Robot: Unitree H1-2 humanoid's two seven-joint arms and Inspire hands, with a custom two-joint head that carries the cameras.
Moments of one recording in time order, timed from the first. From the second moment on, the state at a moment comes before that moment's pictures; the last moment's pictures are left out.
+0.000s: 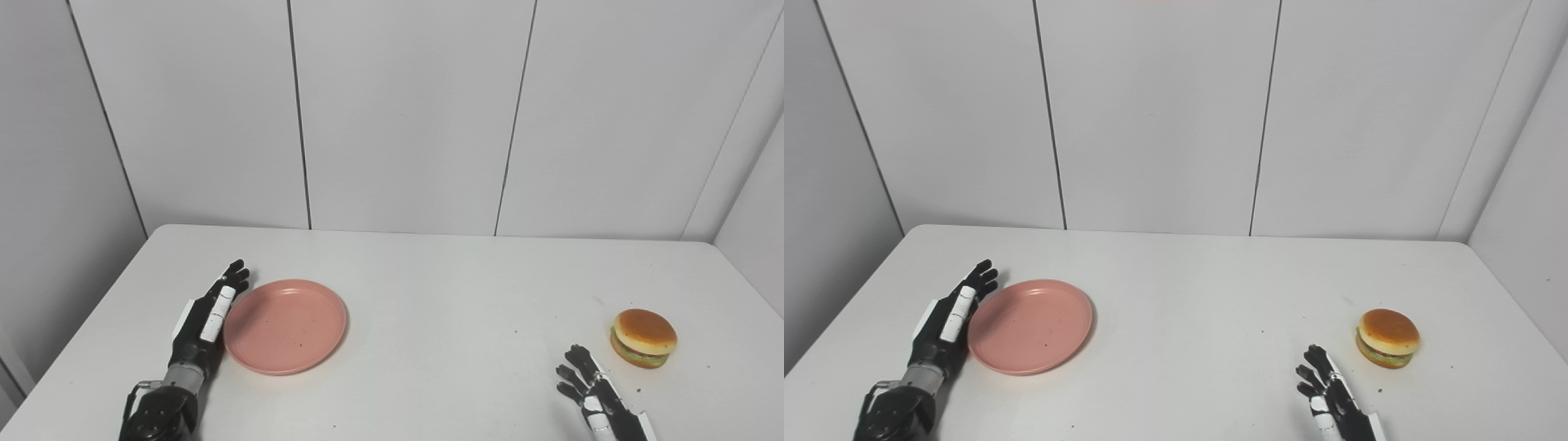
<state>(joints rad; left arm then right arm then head) -0.36 0.26 0.17 0.49 -0.18 -0.15 -0.14 0.05 -0.10 0.02 -0.02 0.05 -0.19 0.09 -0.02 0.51</state>
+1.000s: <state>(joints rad) -0.33 0.03 0.07 0.26 -0.11 0.10 -0.03 0.05 -0.08 0.07 -0.06 0.02 -0.14 0.06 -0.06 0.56</state>
